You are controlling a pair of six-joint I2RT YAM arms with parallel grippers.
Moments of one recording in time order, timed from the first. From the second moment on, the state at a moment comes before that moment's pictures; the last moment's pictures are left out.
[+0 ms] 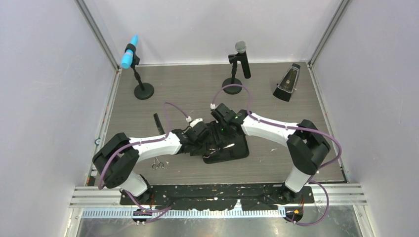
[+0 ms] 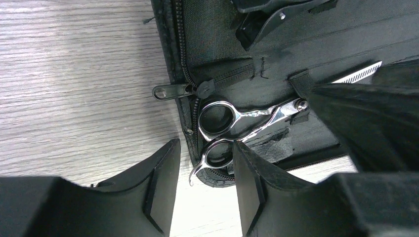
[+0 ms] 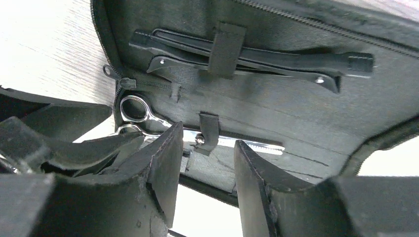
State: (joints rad) left arm -0.90 1.53 0.80 -0.35 -0.13 -0.90; right arm 0.83 1.67 1.13 -0.56 0.04 0.45
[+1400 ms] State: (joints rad) left arm -0.90 1.53 0.77 -0.25 -0.12 -0.94; right arm 0.86 1.85 1.24 -0.65 0.12 0.45
